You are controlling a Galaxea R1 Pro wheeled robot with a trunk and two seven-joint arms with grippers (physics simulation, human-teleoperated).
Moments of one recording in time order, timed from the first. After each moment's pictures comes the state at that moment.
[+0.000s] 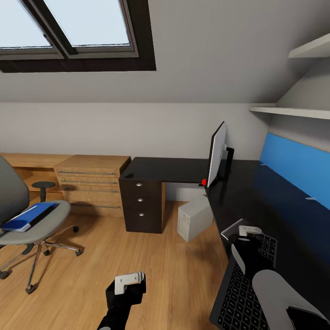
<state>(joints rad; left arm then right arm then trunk) 0.04 -0.01 -0.48 -1.57 0.32 0.27 0.55 -0.76 -0.04 -0.21 -0.49 0.15 0.28 -0.36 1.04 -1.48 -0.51</state>
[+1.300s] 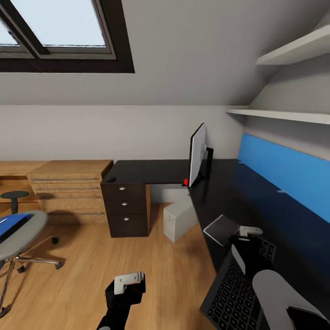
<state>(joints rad) 0.04 0.00 -0.48 -1.57 0.32 0.27 0.55 -0.76 -0.04 -0.21 -0.49 0.15 0.29 -0.37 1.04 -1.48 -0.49</state>
